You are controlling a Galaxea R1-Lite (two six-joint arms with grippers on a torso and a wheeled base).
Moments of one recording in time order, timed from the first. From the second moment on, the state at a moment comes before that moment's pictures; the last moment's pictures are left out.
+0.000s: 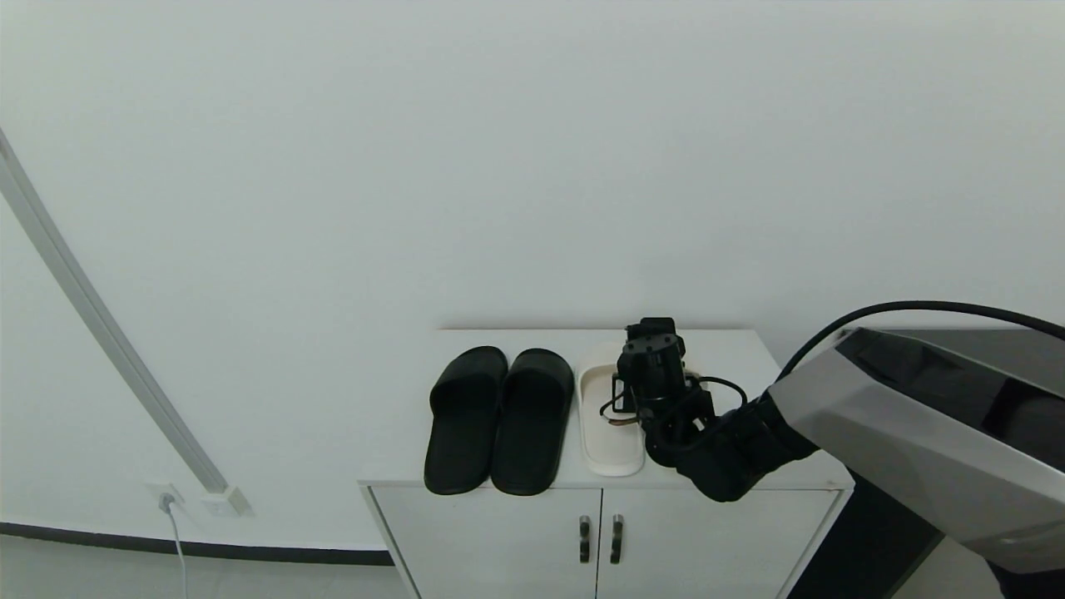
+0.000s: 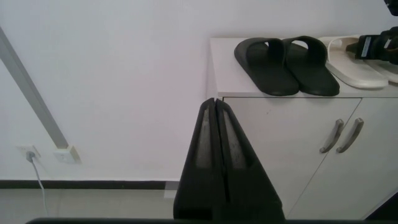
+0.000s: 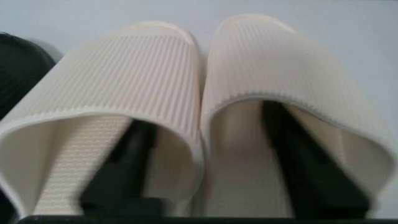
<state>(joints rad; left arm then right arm) 0.00 0.00 0.00 0.00 0.02 0.00 0.66 2.37 -1.34 -0.69 -0.66 0.24</state>
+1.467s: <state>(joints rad) 0.00 0.00 0.00 0.00 0.02 0.00 0.78 1.62 -0.52 -0.81 -0.14 0.12</state>
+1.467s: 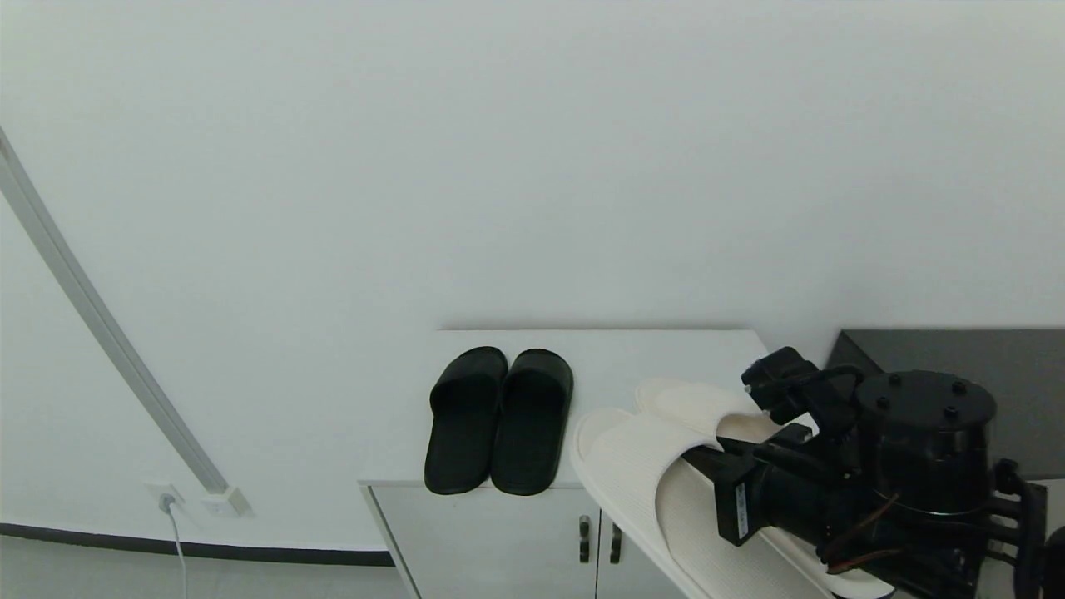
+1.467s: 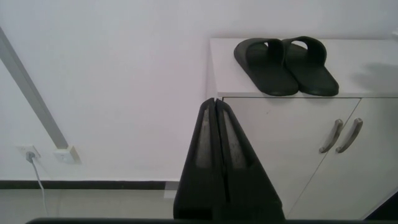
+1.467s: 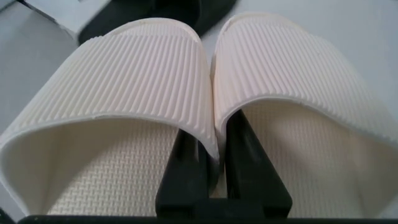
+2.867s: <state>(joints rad) 0.00 0.00 0.00 0.00 0.02 -0.02 0.79 1.52 -0.41 -0.81 -0.09 0.06</state>
